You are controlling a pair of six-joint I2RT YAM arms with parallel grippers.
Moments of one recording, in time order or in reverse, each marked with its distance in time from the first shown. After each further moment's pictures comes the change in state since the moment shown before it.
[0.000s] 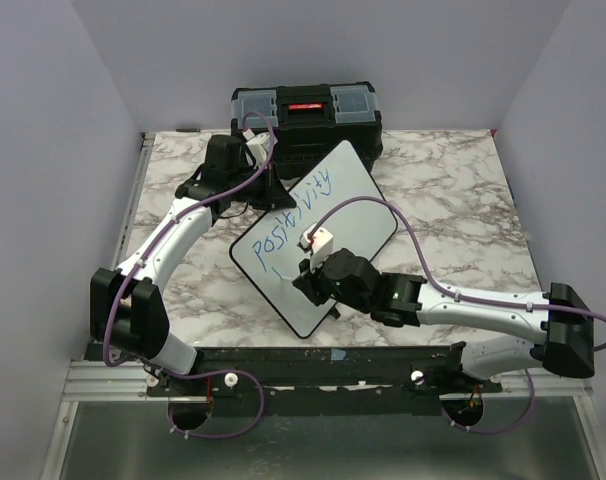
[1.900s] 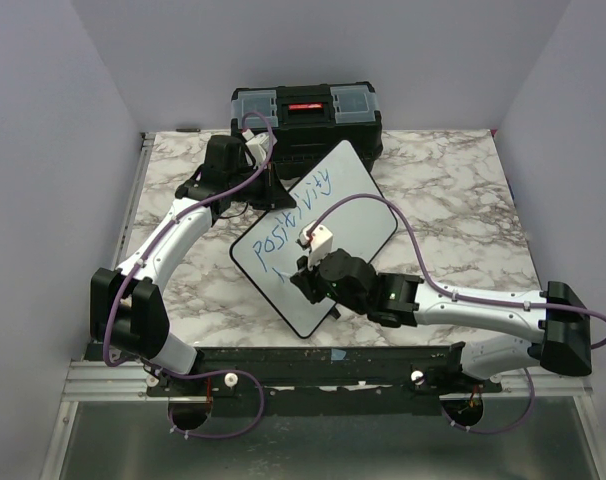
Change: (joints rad) left arm 0.006 0.000 -0.006 0.011 0.007 -0.010; right arm 0.013 0.014 0.023 0.001 0.057 0.032
